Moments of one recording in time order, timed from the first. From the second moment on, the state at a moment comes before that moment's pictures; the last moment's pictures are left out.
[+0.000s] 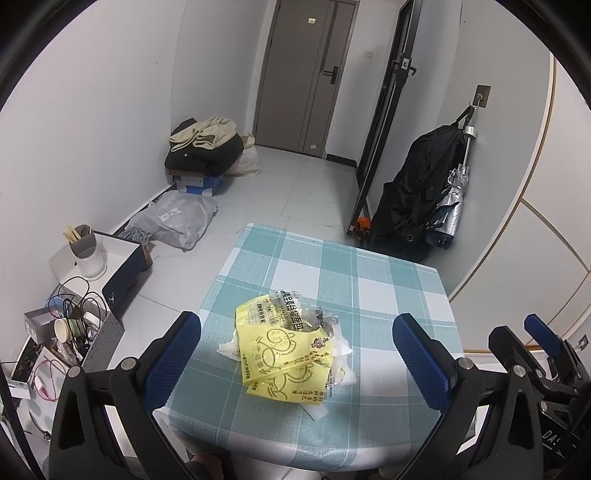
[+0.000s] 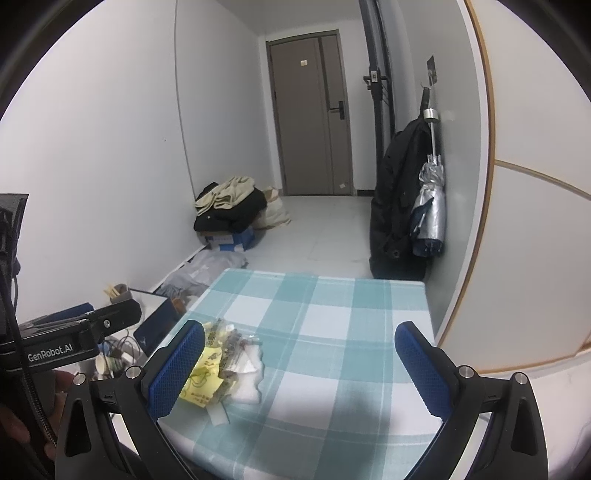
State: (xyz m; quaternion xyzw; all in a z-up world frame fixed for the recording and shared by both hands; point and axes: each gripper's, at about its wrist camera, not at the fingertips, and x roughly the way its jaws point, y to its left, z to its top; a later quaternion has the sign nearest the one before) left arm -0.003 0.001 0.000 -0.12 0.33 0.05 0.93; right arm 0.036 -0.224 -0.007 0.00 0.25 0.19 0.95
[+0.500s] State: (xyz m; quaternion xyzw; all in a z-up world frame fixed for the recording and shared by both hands) left arm -0.002 0.002 0.000 -0.13 0.34 0.05 0.93; right arm 0.032 -0.221 -0.006 -0.01 0.24 0.19 0.95
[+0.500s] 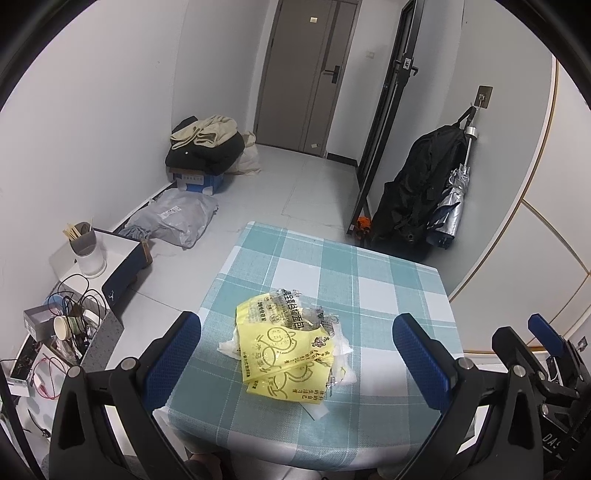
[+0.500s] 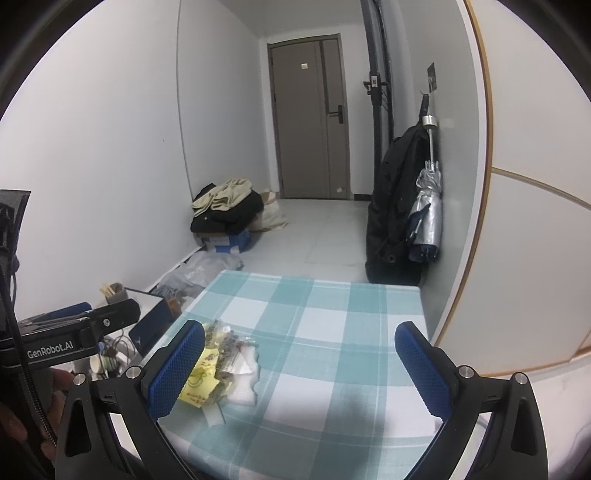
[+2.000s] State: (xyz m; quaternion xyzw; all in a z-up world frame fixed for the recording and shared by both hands) left arm 0.008 0.006 -0.012 -0.14 0.37 0.04 0.92; right arm 0.039 -0.230 -0.007 0.00 0.26 0.18 0.95
